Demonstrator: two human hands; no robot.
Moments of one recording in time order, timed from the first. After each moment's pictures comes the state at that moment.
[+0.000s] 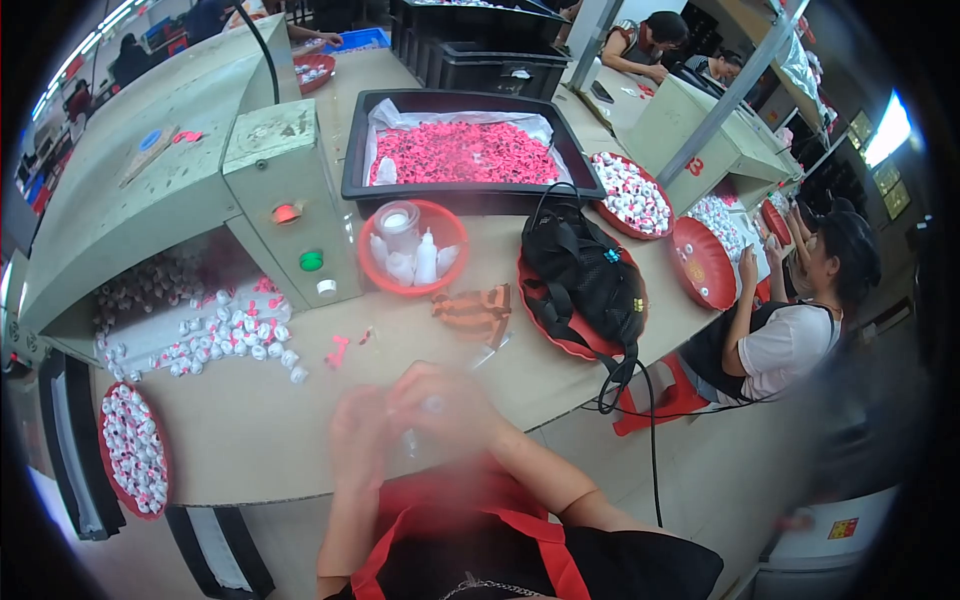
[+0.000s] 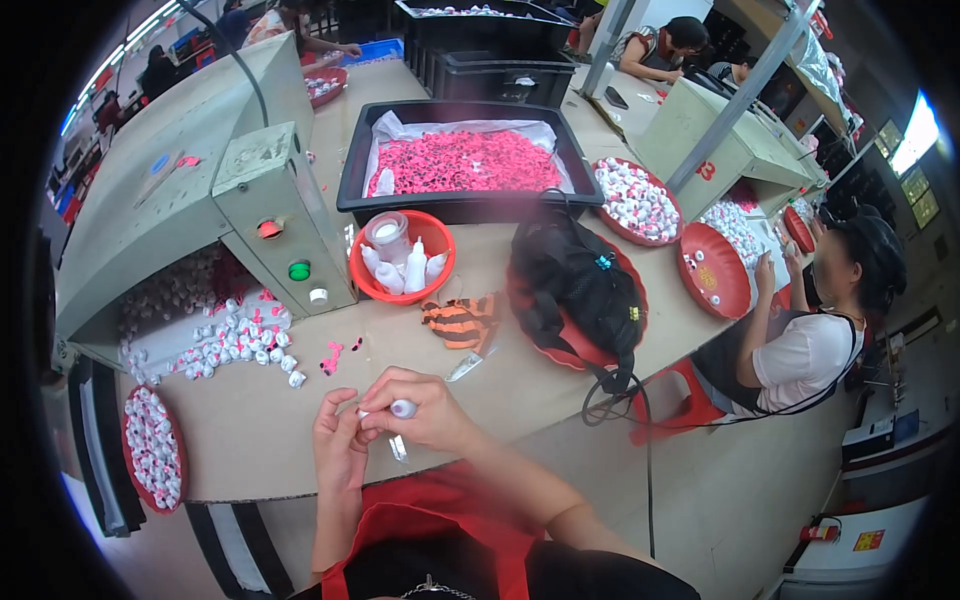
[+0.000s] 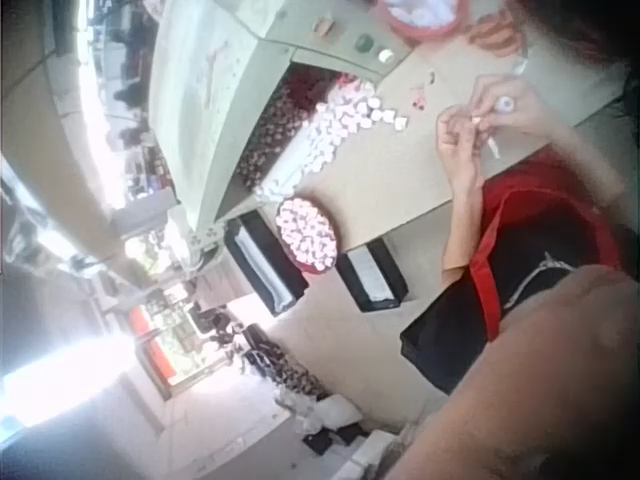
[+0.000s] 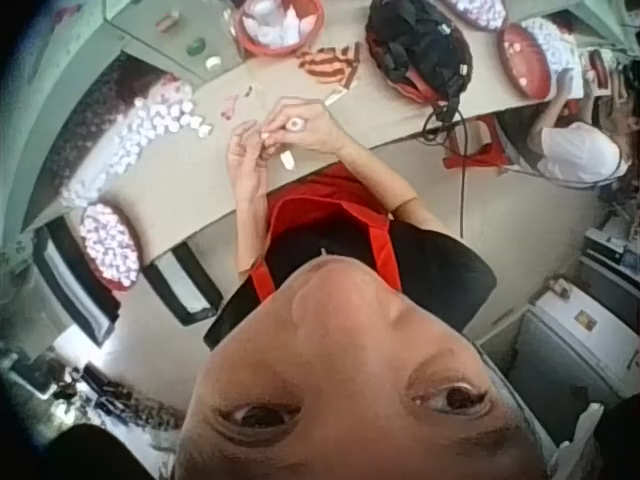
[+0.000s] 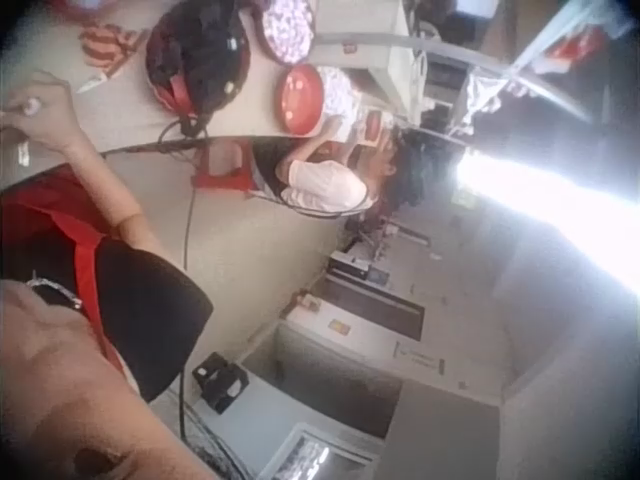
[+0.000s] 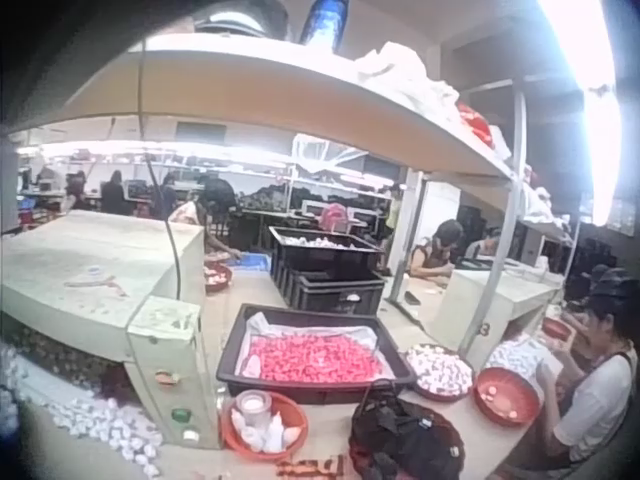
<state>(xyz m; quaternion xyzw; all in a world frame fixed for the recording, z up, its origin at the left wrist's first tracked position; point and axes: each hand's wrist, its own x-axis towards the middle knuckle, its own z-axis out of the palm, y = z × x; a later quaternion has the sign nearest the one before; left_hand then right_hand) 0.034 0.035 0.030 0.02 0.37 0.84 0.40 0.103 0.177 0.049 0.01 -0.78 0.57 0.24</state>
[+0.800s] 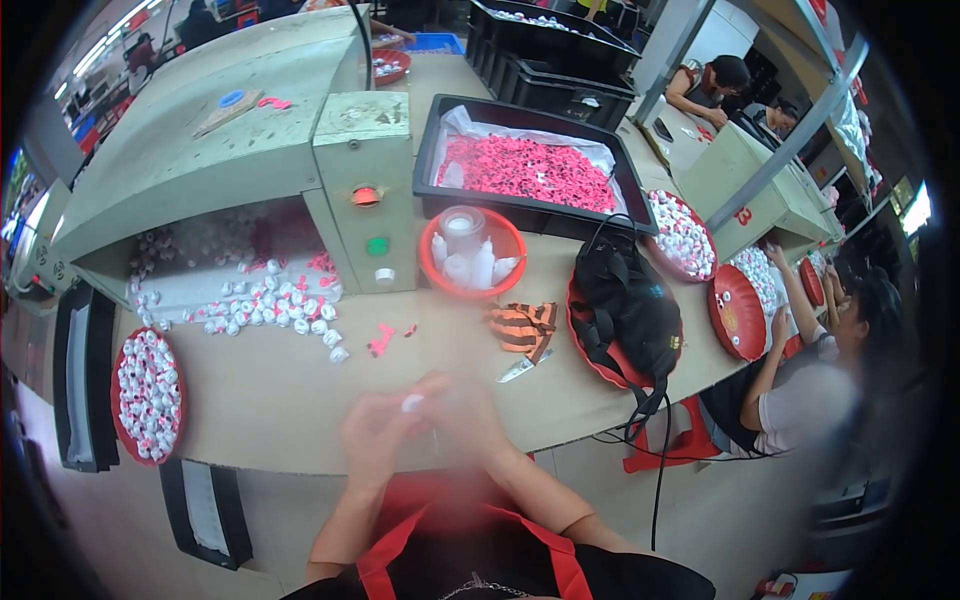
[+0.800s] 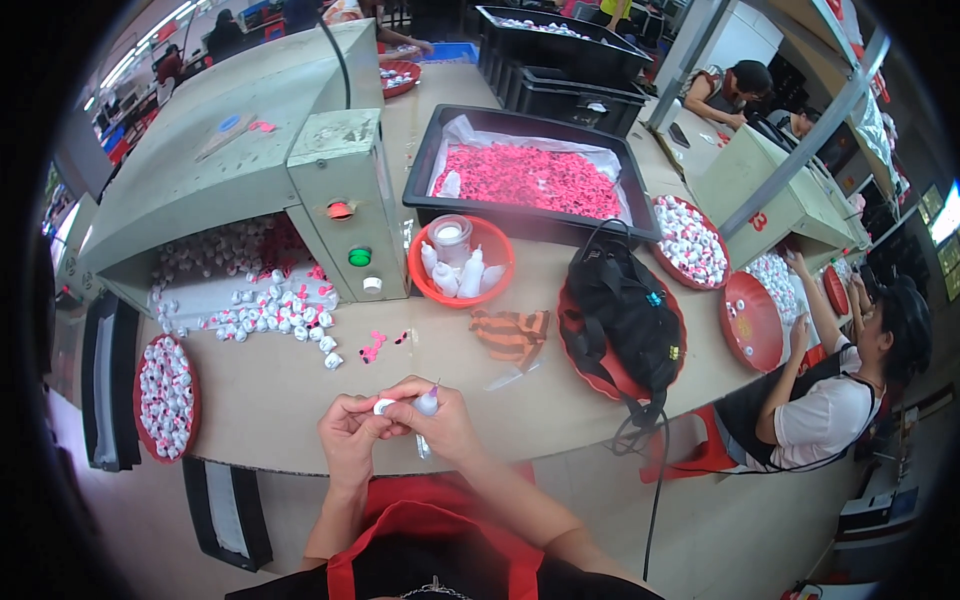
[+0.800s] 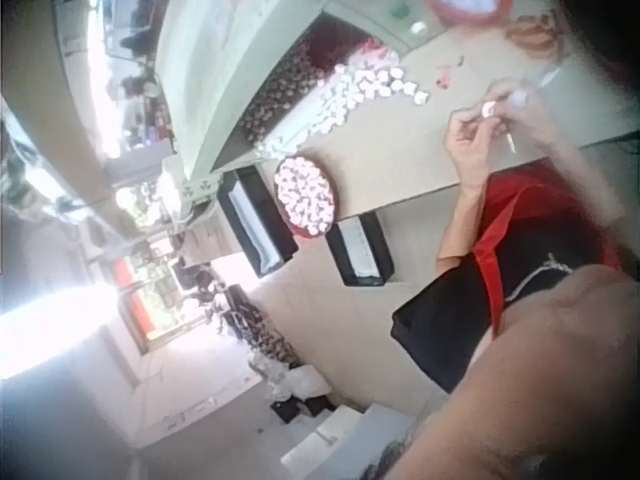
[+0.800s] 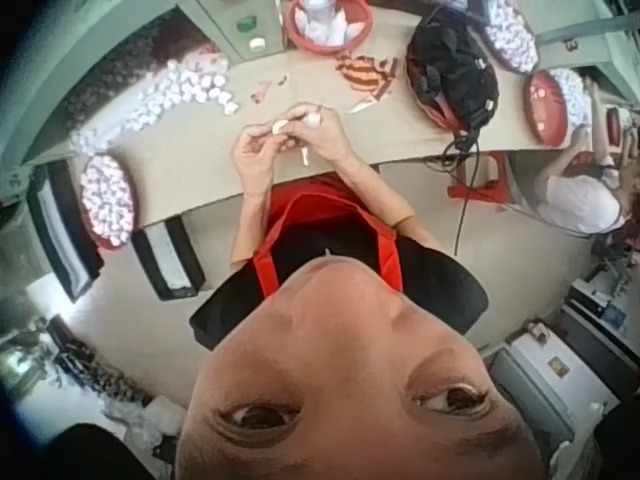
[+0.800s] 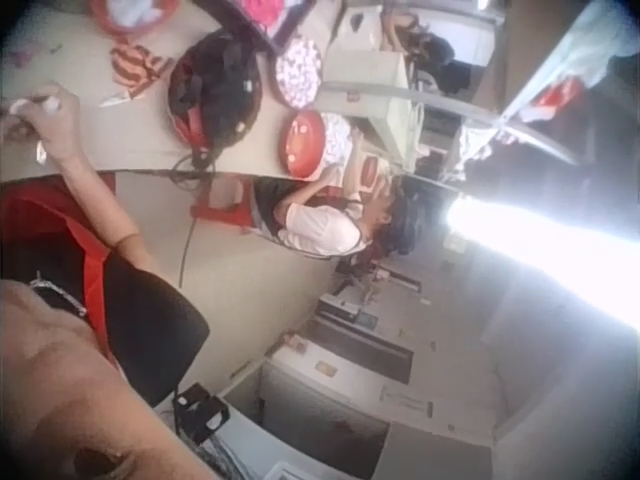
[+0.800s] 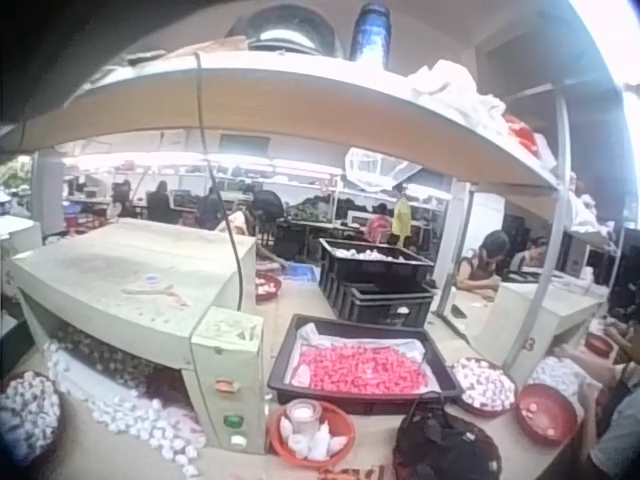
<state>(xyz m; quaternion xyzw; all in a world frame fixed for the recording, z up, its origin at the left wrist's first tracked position) 0.038 0.018 0.038 0.15 0.56 0.79 0.20 0.091 0.144 0.042 -0.14 -0.52 0.84 0.09</state>
